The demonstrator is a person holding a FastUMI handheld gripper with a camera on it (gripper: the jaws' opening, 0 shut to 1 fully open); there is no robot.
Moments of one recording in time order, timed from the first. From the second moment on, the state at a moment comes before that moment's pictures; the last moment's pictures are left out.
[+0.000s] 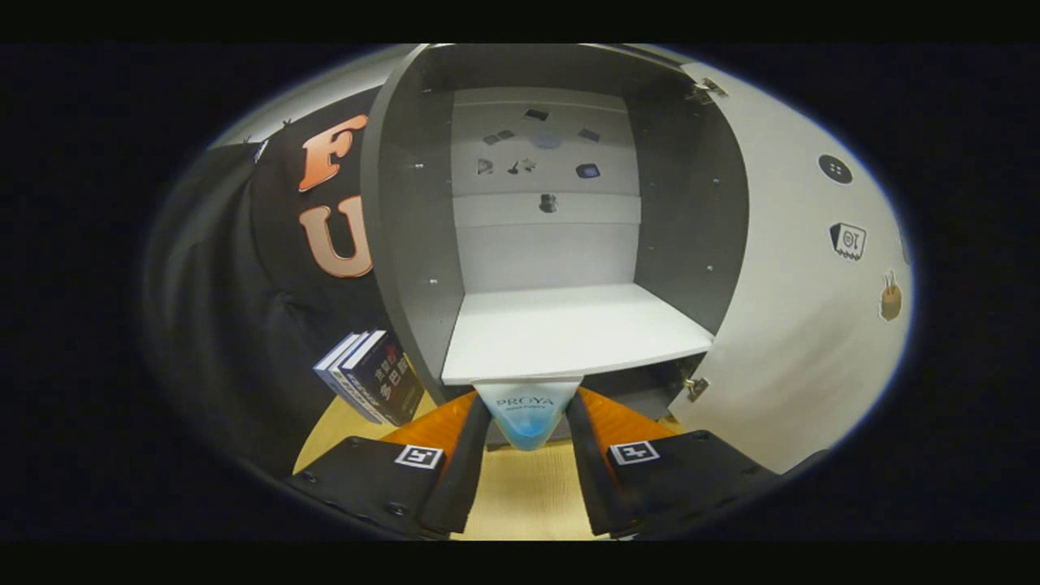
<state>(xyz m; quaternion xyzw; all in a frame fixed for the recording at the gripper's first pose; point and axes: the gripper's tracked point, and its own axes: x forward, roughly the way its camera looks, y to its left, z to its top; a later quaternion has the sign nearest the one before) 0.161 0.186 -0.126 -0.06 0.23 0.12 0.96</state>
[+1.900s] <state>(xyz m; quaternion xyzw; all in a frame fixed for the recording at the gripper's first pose) 0.018 0.065 -0.048 -0.04 0.11 0.03 0.99</state>
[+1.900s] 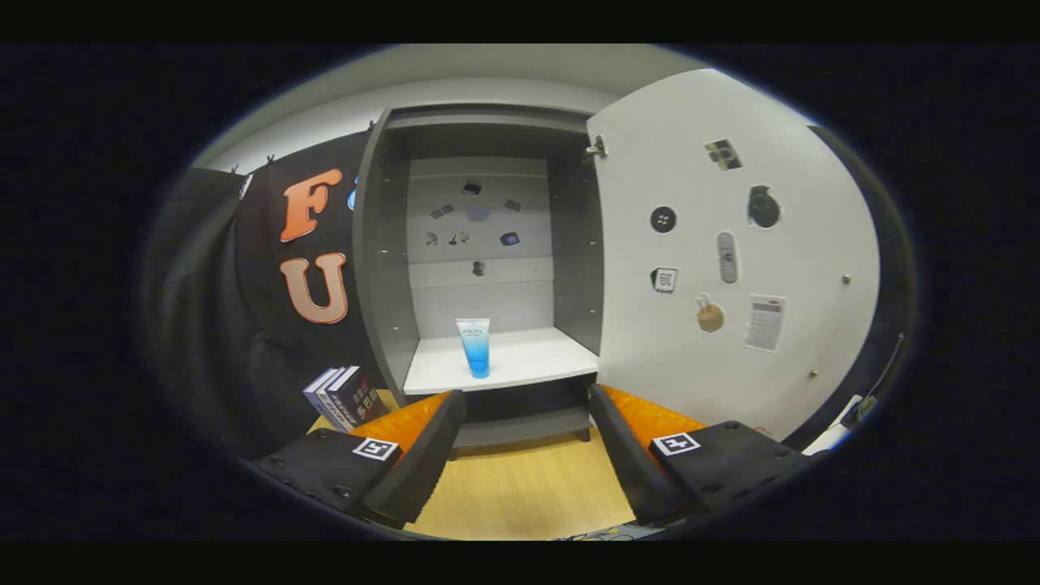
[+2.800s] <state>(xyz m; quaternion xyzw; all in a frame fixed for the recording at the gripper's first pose) -0.057 -0.215 -0.007 -0.03 0.07 -0.10 0.99</state>
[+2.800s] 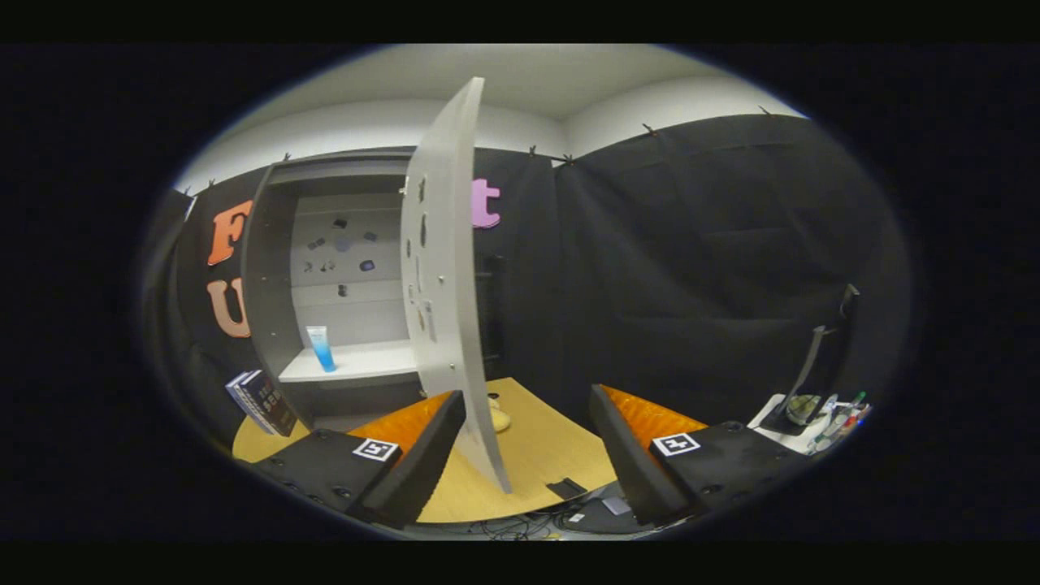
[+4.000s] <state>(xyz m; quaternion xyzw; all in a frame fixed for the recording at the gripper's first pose) 0.014 -0.232 -0.068 -0.04 0.07 -0.05 1.00</state>
